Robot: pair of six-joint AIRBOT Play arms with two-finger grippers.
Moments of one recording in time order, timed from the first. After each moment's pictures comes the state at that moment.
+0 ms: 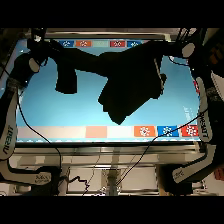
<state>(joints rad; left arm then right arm) -0.04 -1.55 1.50 1.49 -0.23 -1.03 0.01 -1.73 1.84 -1.27 0.64 1.56</state>
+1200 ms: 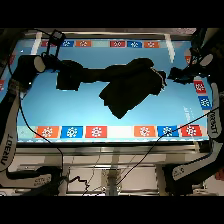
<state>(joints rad) -0.18 -1.47 1.50 1.48 -0.81 -1.13 -0.21 -1.75 1.68 -1.24 1.17 1.51</state>
